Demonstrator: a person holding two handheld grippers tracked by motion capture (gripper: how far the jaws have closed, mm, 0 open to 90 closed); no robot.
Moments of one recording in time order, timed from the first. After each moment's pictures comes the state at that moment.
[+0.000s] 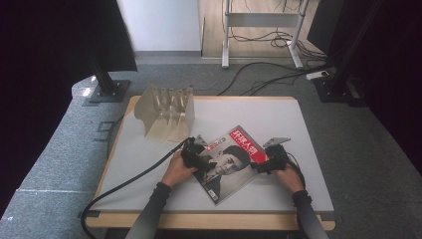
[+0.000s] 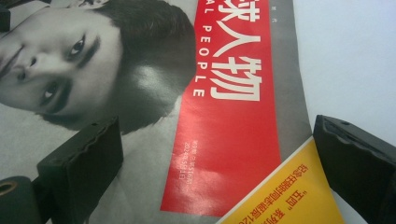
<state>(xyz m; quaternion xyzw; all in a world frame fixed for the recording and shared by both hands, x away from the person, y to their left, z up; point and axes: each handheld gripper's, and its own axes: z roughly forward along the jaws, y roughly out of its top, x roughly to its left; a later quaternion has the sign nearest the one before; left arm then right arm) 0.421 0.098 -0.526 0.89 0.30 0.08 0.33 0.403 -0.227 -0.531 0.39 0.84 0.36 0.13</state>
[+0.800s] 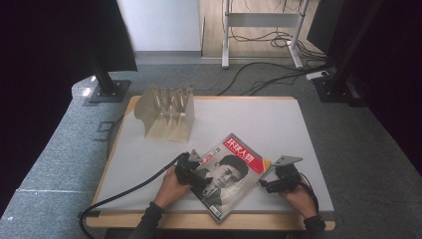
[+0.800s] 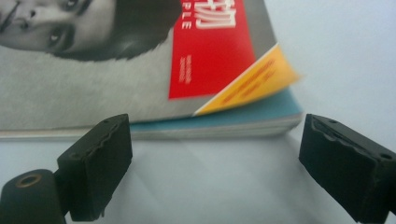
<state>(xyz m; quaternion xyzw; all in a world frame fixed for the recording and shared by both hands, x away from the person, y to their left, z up) 0.364 0.109 -0.525 0.89 0.31 0.09 0.33 0.332 -0.246 -0.526 0.39 0.84 0.34 0.15</state>
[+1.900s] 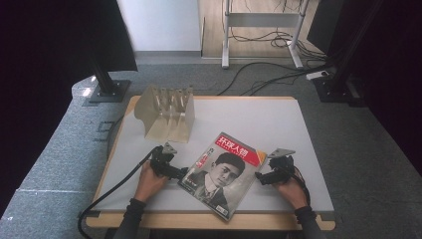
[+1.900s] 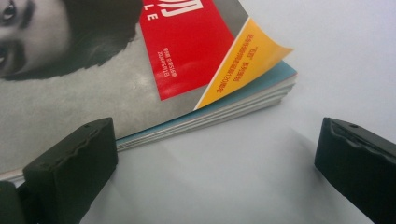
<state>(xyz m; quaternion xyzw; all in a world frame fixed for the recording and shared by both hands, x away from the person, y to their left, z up) 0.386 0.188 -0.525 0.87 0.37 0.14 0.31 0.361 -0.234 -0.531 0.42 0.83 0.32 0.17</state>
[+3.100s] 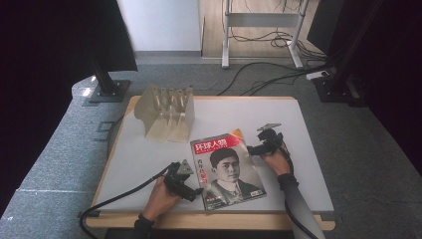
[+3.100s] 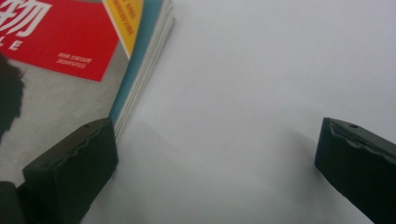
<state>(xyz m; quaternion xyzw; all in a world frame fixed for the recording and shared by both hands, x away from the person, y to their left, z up) 0.329 0.134 -0.528 0.90 0.26 0.10 0.33 0.464 -0.210 -0.530 0.46 0.81 0.30 0.19</state>
